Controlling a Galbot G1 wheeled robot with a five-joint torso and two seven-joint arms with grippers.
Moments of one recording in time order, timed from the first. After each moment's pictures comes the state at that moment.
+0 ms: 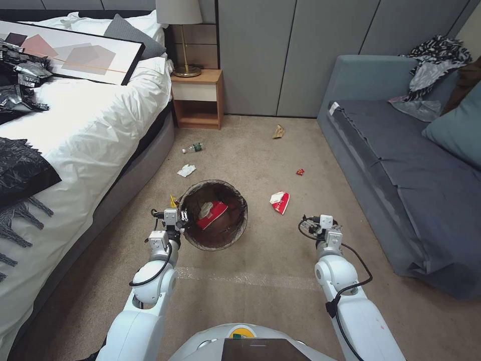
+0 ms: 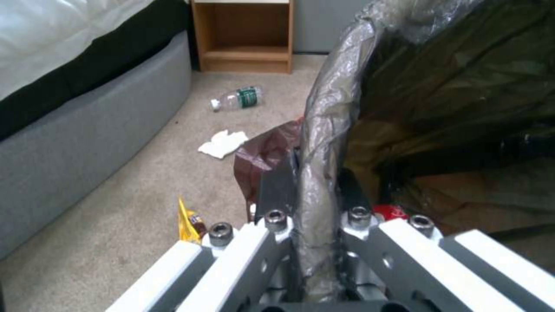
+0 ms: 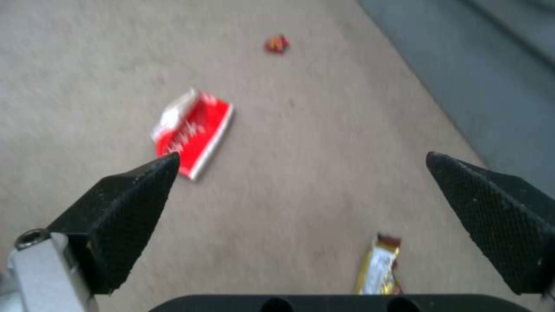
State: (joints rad) left arm 1.38 -1.40 -0.45 -1.97 -0.20 0.22 -0.12; right arm -1.28 1.35 0.52 1.74 0.23 -0.35 0.31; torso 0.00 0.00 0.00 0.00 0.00
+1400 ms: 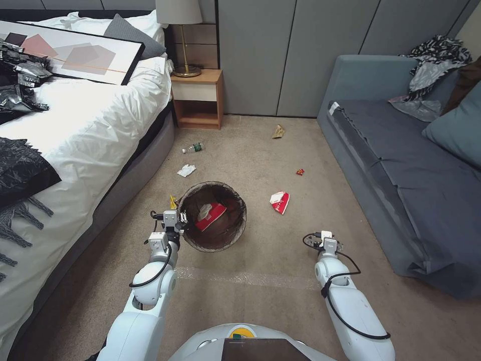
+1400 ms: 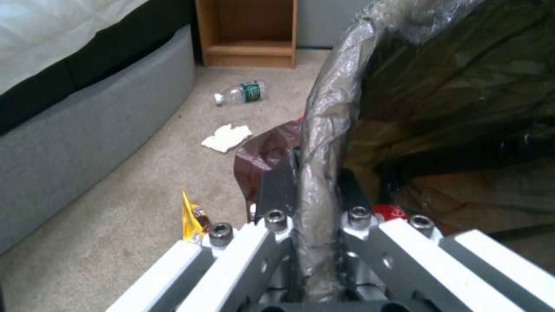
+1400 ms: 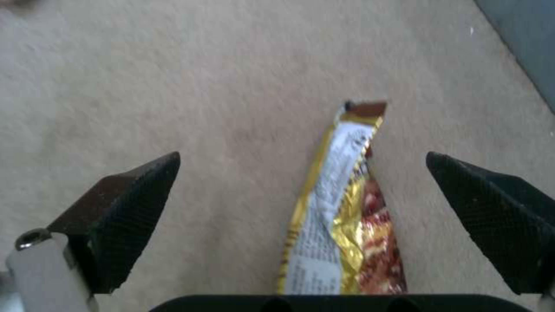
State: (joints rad) left arm 1.39 -1.41 -0.45 -1.96 -0.19 0.22 -0.12; right arm -1.11 1.34 0.55 1.26 0.20 -0.31 0.29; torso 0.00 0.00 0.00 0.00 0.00
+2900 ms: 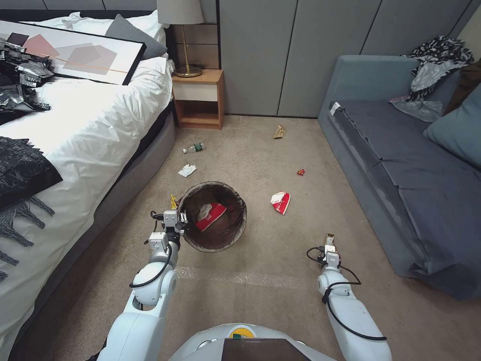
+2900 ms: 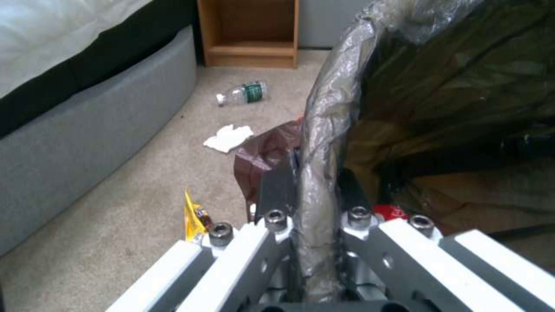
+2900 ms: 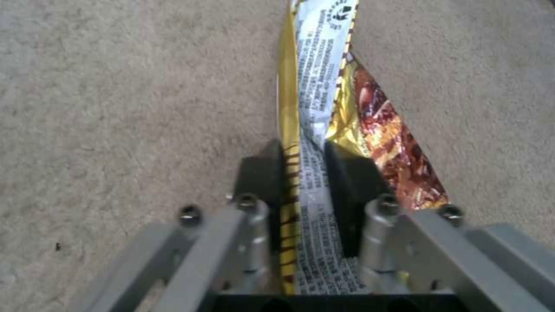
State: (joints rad) left arm 1.39 -1.41 -0.45 -1.96 -0.19 0.22 -0.12; right arm -1.08 1.35 0.58 1.04 0.16 -0.18 0.27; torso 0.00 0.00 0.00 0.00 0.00
